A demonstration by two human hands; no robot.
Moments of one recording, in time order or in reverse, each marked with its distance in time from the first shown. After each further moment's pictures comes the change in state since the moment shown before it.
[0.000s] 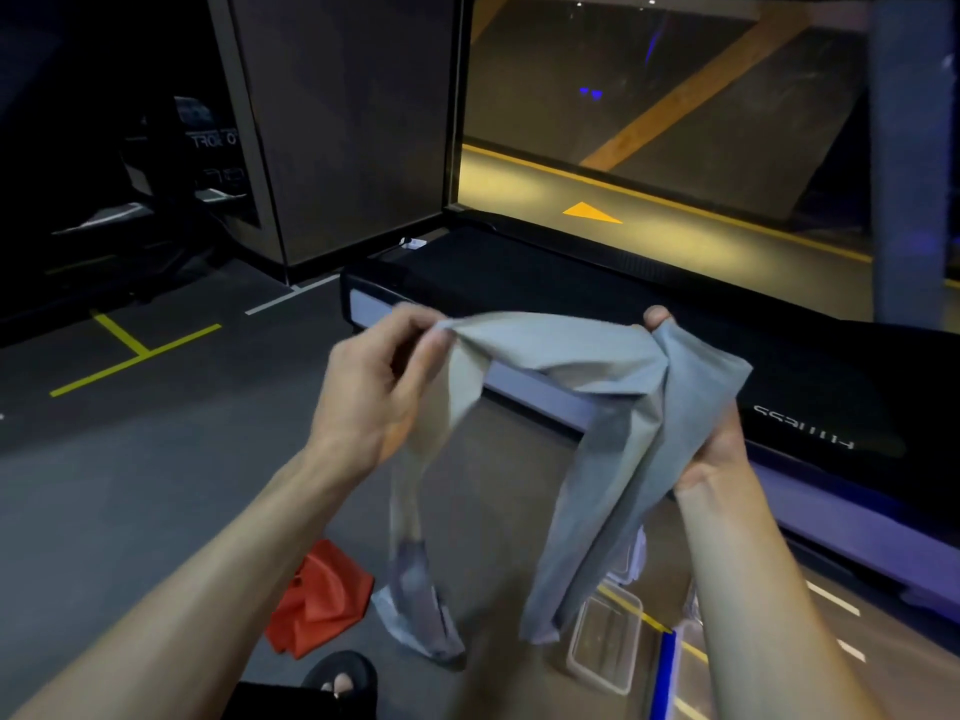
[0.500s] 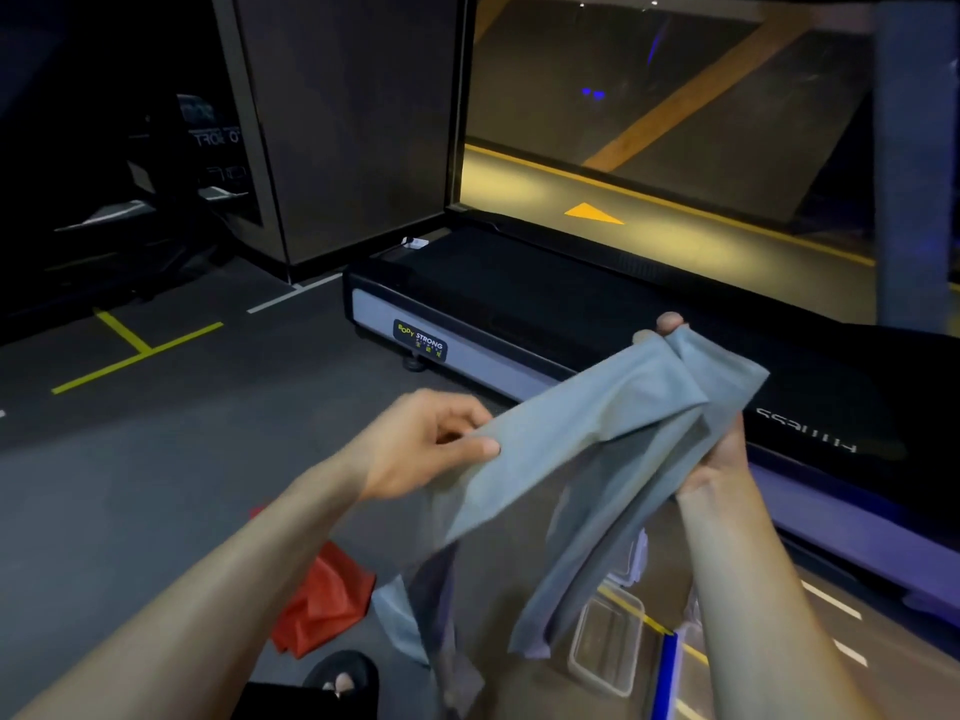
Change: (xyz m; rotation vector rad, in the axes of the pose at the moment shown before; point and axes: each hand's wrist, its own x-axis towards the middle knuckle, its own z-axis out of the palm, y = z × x) left_hand -0.012 -0.031 0.015 -0.168 -0.735 -0.255; right_hand -0.001 0.004 -0.002 0.060 -0.066 0.014
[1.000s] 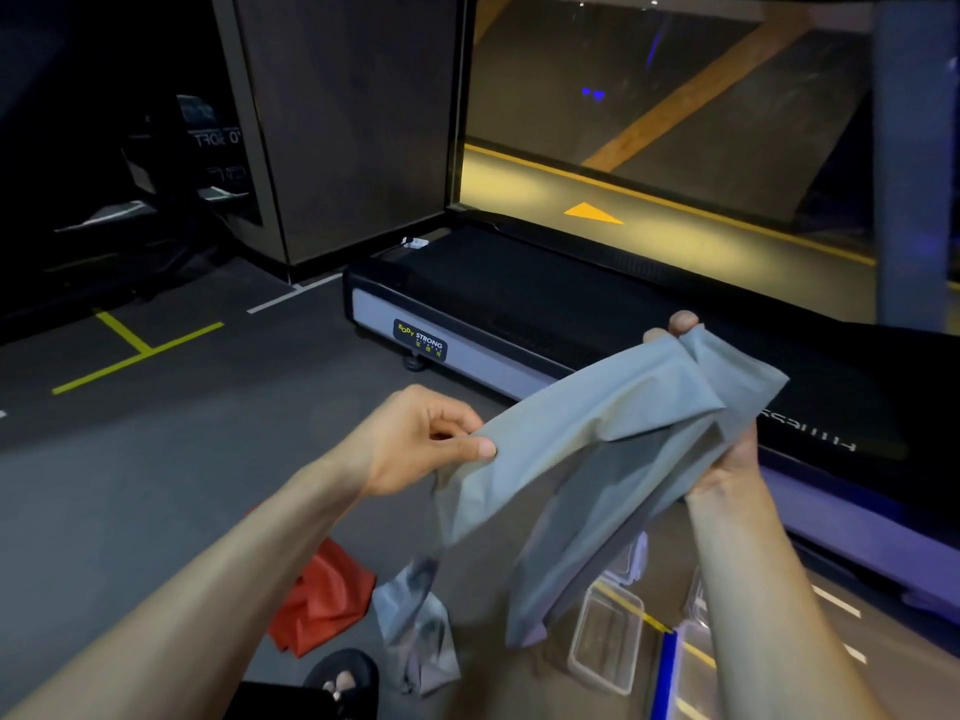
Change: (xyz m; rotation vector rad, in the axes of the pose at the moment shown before) left_hand -0.007 0.007 -0.002 -0.132 -0.004 -0.055; right_hand -0.005 -0.006 -0.008 0.014 -0.049 0.017
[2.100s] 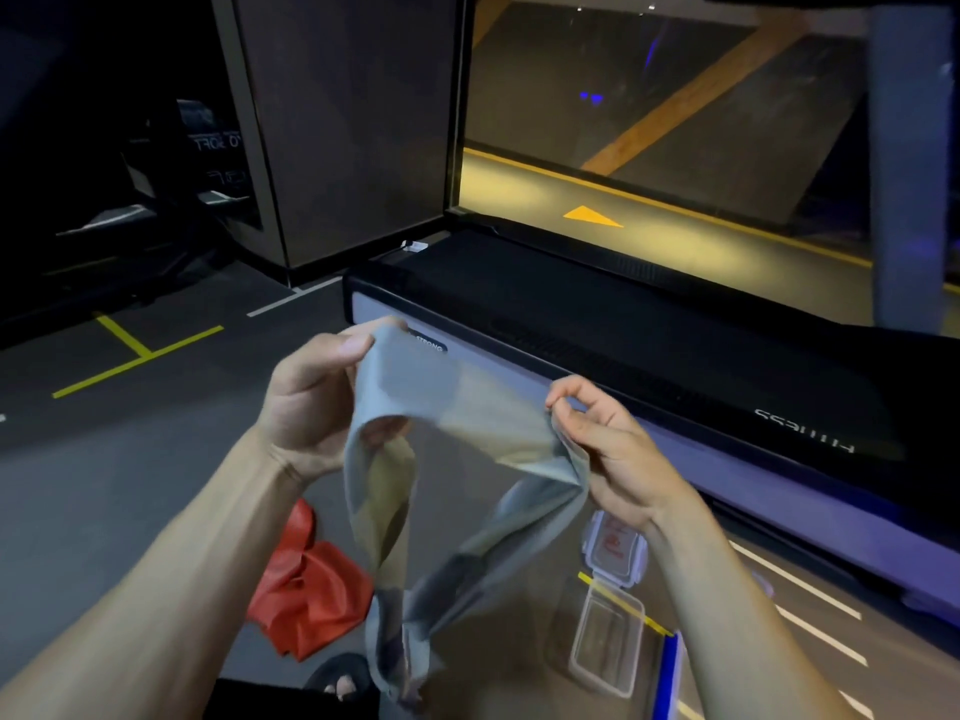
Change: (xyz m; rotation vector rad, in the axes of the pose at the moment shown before) left_hand -0.020 0.033 -0.043 -1.192 -0.252 0.260; right_hand -0.003 0.054 -0.003 -0.426 0.048 0.190
